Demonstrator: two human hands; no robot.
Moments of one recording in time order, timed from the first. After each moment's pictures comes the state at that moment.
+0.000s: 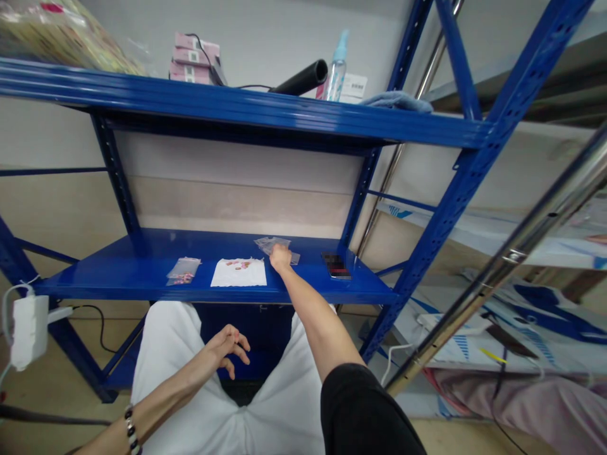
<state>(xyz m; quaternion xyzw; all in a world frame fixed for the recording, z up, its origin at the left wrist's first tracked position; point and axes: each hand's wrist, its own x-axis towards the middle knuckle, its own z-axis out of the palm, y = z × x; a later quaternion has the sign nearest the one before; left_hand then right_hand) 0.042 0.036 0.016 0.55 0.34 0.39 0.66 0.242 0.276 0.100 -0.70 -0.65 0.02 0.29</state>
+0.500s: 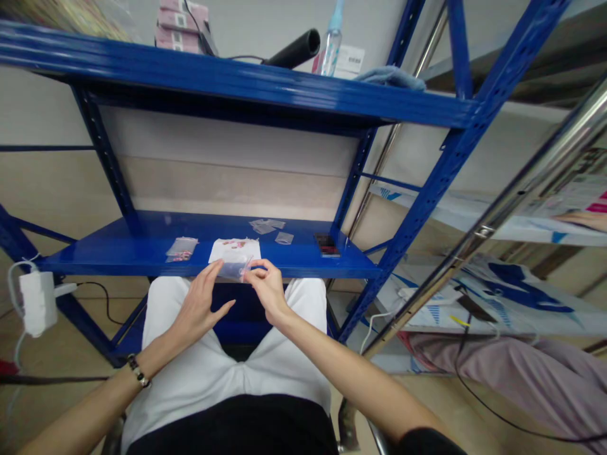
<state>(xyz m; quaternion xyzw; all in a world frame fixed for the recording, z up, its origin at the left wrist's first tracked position) 0.009 0.025 0.070 0.81 0.39 0.43 0.03 0.192 0.050 0.095 -0.44 -0.53 0.43 0.58</state>
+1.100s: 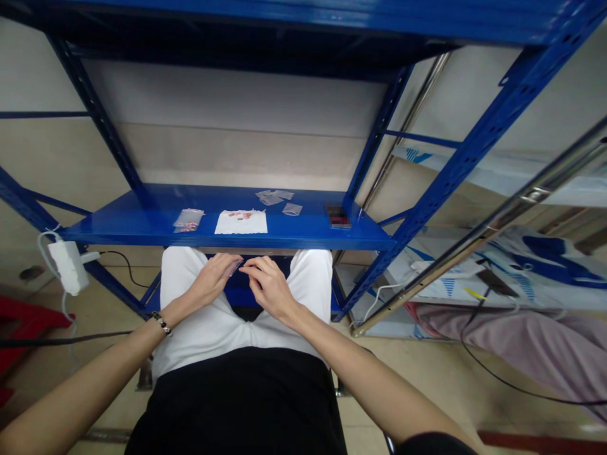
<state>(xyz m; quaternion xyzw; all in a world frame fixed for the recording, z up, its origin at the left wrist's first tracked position) 0.005 0.034 0.048 0.86 0.39 0.32 0.08 0.212 -0.002 0.065 -0.34 -0.84 0.10 0.41</state>
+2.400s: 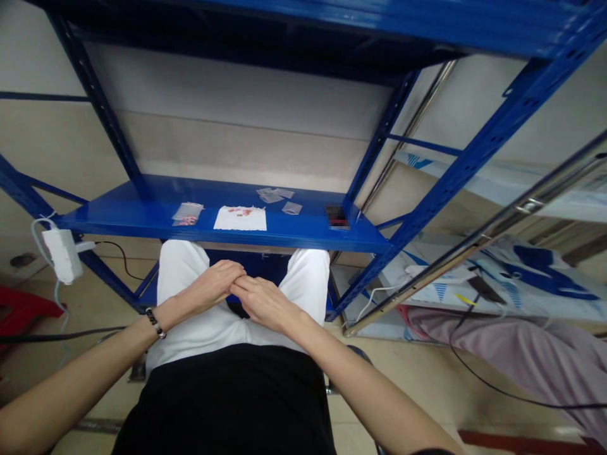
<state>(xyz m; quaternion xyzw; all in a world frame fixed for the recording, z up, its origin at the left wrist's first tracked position) 0.014 0.014 0.057 0.94 0.28 0.20 0.04 0.209 -0.025 0.074 -0.29 -0.94 0.04 0.15</state>
